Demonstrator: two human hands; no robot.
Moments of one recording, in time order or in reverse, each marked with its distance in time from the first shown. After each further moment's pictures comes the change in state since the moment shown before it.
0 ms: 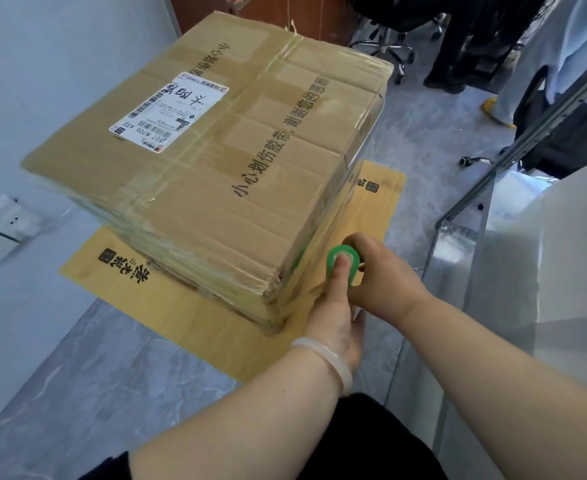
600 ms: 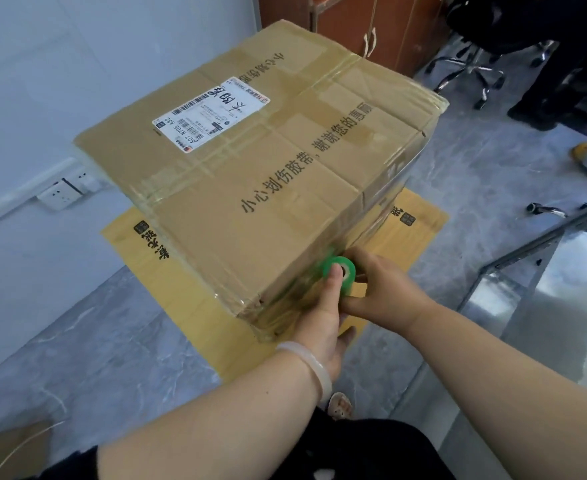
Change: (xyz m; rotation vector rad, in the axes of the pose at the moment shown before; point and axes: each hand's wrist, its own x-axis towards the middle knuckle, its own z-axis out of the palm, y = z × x) left_hand 0.013 0.016 0.022 0.019 0.233 0.060; right_hand 0.058 0.020 -0.018 0.008 -0.295 -0.239
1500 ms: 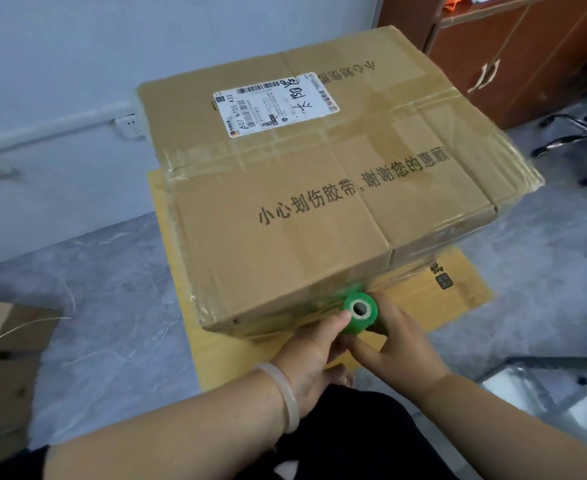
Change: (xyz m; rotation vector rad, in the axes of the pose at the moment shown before) left_hand 0.022 -0.006 0.014 -0.188 0.021 0.009; right_hand 0.021 0.046 -0.018 0.143 -0.163 -0.255
